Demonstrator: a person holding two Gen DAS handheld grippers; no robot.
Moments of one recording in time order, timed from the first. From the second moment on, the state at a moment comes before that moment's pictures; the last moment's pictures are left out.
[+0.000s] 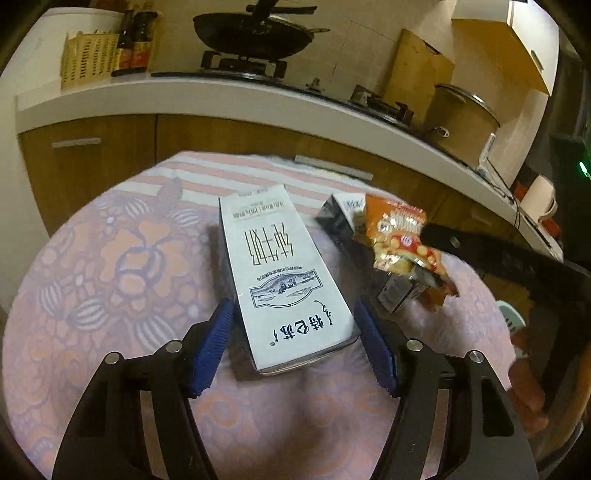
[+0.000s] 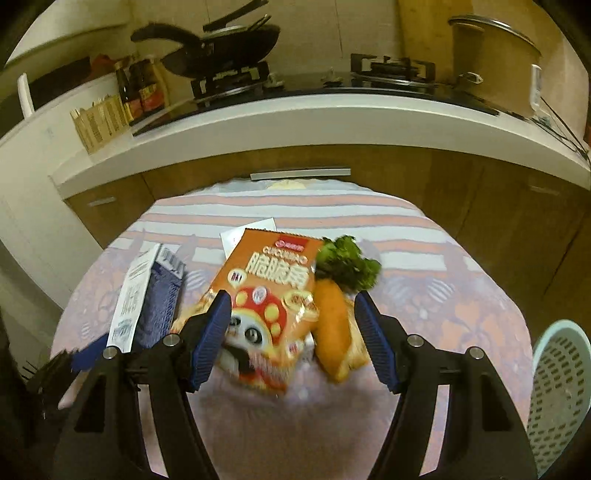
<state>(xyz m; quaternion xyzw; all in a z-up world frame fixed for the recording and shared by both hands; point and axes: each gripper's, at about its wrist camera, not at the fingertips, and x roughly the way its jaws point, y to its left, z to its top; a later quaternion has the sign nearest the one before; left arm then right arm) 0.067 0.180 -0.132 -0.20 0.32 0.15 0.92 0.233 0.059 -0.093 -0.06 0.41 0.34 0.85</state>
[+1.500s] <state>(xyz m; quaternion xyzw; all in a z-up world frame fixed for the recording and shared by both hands) 0.061 0.130 -0.067 -0.16 0.25 0.11 0.95 0.207 -0.047 -0.044 -0.04 0.31 0.29 0.90</state>
